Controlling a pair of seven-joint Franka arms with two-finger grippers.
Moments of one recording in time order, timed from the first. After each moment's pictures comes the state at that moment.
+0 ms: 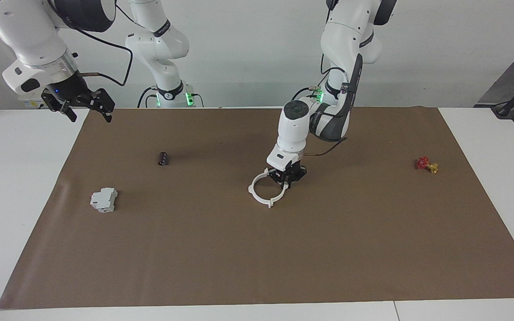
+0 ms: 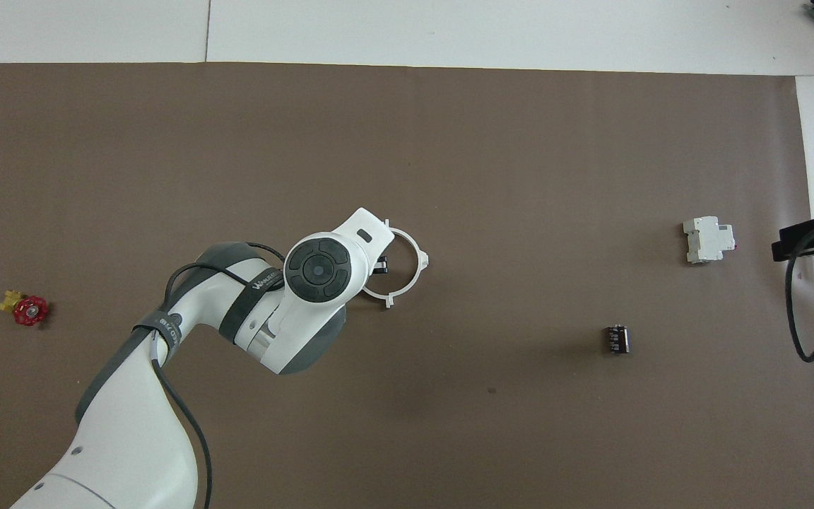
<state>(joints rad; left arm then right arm) -0.49 0.35 -0.12 -2.00 0.17 2.48 -0.73 0.03 -0.03 -0.12 -1.62 -0.03 1.53 -0.06</state>
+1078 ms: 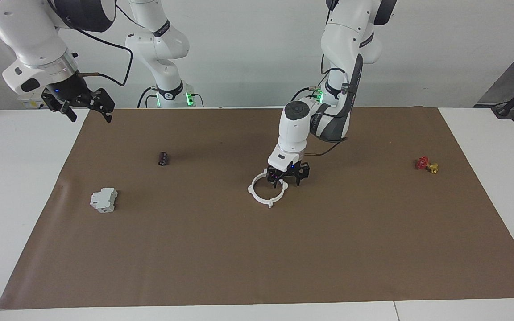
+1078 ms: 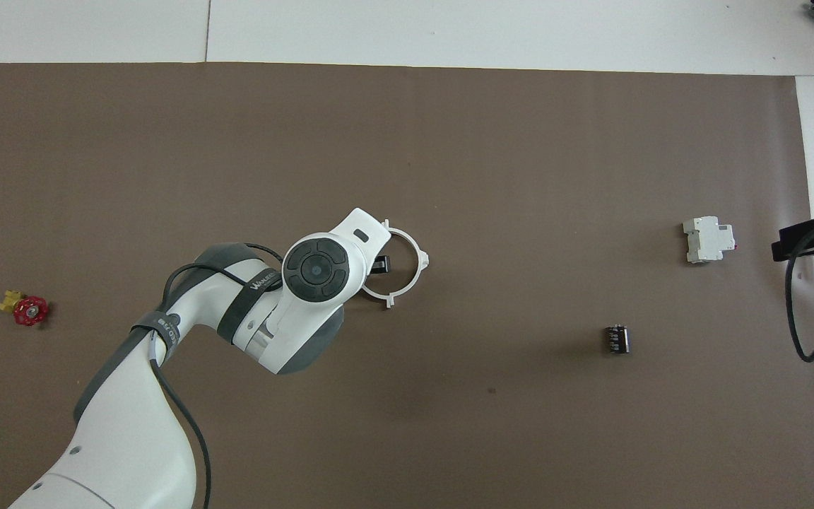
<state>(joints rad) -0.49 0.34 -0.11 -2.00 0.17 2.45 -0.76 0.03 -0.03 -0.12 -1.62 -0.03 1.53 -0.06</state>
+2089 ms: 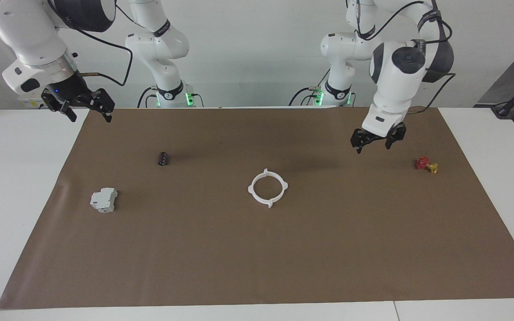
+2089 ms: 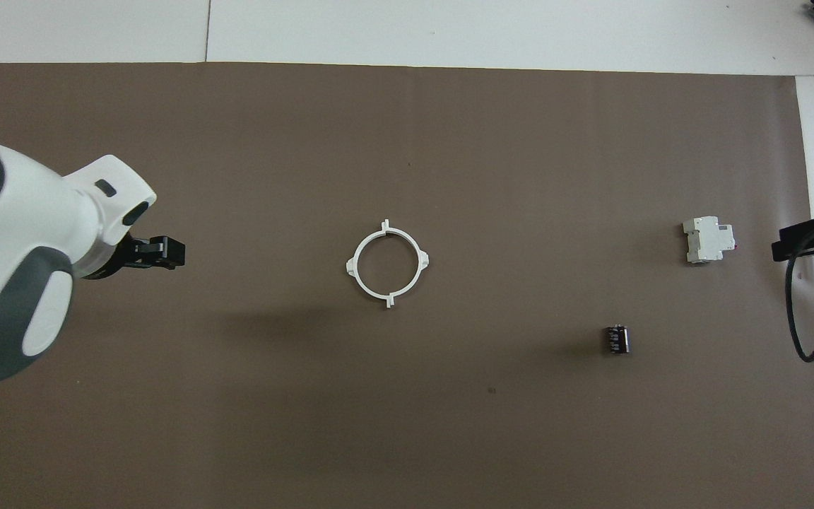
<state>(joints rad) -0.07 -0.08 -0.09 -1.98 0.11 1.85 -0.17 0.03 -0.03 -0.12 -1.62 -0.03 1.53 -0.06</state>
